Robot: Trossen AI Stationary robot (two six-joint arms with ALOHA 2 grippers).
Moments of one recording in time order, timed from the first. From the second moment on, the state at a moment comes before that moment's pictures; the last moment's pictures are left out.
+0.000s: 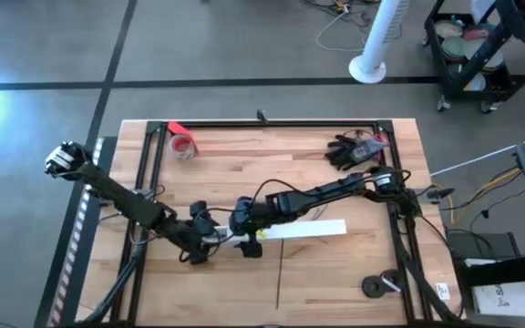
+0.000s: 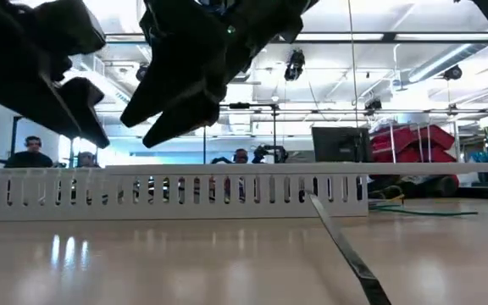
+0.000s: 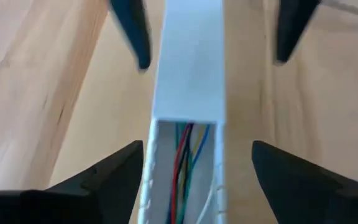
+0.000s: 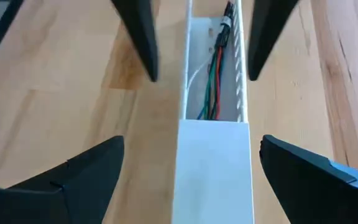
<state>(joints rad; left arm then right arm) -0.54 1.20 0.56 -0.25 -0.41 -0.54 0.14 2.23 1.68 -0.30 -0.10 0.08</state>
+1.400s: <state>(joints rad) -0.58 1.50 0.53 -0.07 -0.36 -0.80 0.15 2.24 1.67 -0.34 -0.08 0.07</state>
